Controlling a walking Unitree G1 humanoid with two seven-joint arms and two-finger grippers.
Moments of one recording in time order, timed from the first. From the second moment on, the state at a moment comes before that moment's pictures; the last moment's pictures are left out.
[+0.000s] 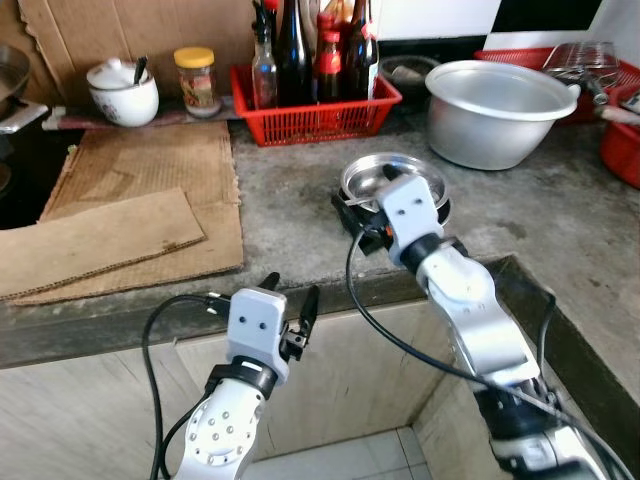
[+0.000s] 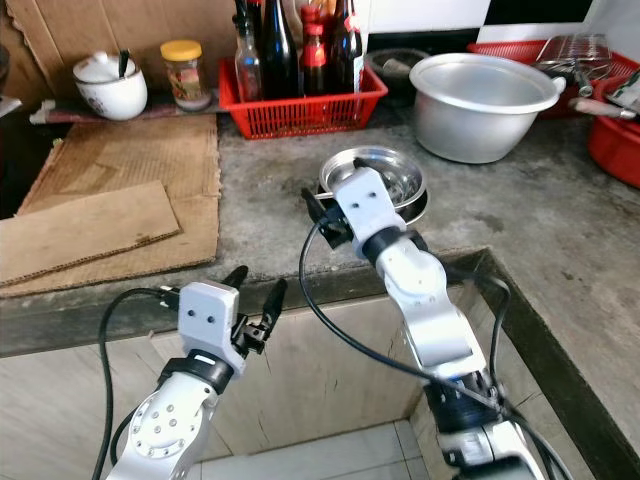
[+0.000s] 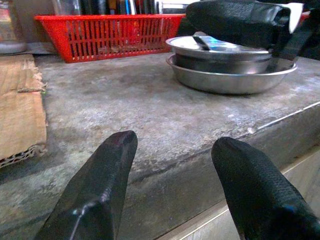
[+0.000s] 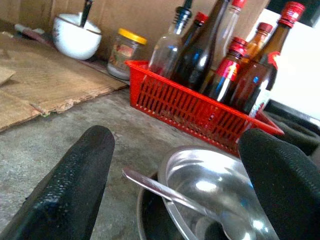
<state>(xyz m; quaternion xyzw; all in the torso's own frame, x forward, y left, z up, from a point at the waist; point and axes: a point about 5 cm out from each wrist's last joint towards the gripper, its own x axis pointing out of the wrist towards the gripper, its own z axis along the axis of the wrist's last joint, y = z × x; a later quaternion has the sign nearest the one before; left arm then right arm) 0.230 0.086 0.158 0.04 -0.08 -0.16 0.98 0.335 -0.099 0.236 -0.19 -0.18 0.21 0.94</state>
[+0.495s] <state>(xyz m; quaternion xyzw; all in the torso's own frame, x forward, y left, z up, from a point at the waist) 0.228 0.075 0.176 0.02 -0.11 -0.17 0.98 0.351 -0.092 0.222 -0.27 -0.17 0.22 0.92</state>
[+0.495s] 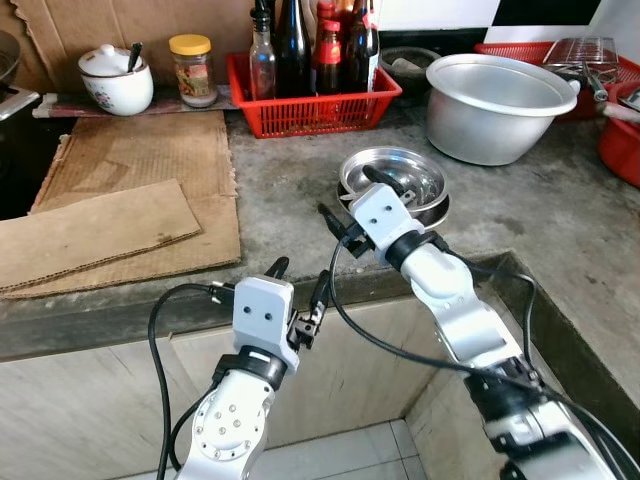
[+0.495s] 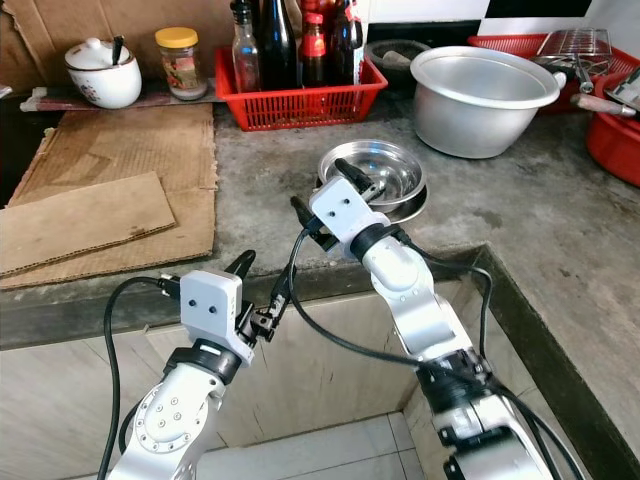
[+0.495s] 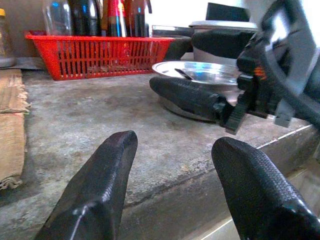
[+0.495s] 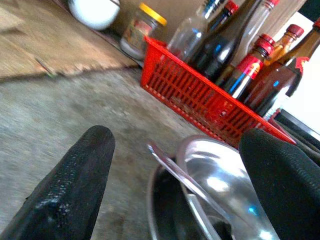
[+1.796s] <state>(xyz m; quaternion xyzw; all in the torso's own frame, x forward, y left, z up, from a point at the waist) 0.227 0.073 0.176 0.01 -0.11 -0.19 0.98 0.373 -0.095 0.233 -0.28 -0.19 0.16 0.93</state>
